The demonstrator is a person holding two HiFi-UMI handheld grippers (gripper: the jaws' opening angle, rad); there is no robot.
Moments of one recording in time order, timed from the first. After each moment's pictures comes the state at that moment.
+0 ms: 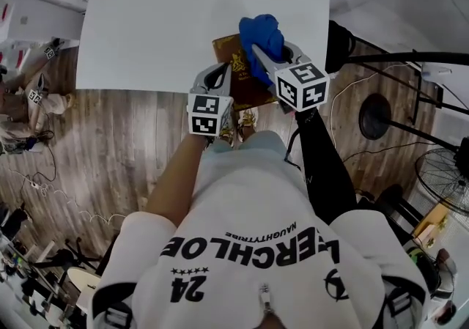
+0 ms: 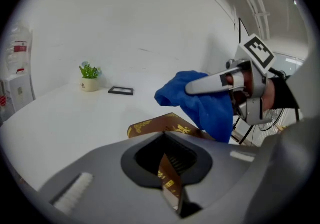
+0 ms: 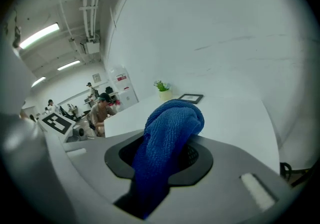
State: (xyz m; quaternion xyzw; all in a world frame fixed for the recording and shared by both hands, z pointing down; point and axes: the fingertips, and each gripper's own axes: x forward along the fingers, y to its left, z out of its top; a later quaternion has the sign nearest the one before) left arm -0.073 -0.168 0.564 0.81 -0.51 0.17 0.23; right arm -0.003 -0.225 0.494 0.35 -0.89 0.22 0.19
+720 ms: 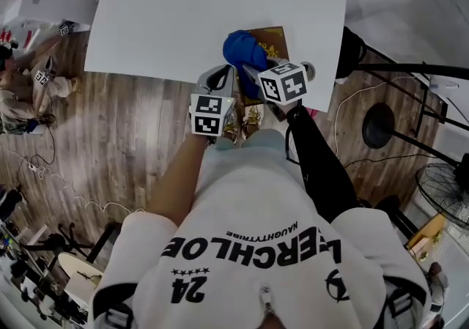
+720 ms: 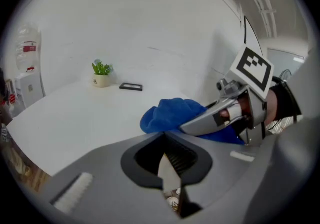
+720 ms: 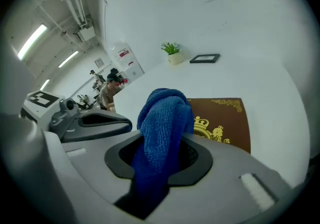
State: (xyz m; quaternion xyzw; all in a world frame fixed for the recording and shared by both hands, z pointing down) left arm -0.101 -0.140 0.581 0.79 -0.54 0.19 0.24; right arm -0.052 -0.165 0.585 0.26 -0.85 0.32 0.31
